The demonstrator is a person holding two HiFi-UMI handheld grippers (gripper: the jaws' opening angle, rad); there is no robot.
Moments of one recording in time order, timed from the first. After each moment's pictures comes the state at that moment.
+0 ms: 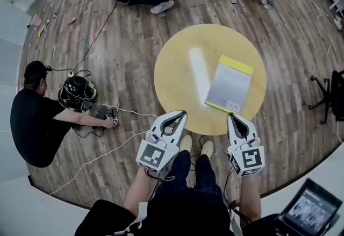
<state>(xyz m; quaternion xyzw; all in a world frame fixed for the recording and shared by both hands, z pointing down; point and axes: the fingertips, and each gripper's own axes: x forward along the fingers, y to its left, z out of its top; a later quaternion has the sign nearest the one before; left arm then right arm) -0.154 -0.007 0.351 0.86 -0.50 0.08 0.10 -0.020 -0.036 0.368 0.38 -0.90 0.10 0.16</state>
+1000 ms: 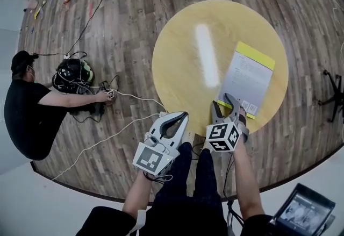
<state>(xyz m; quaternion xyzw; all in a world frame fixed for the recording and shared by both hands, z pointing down) -0.175 -0.022 0.441 0.84 -0.51 0.07 0.18 -0.084 -0.085 0.576 0.33 -0.83 0.00 0.45</state>
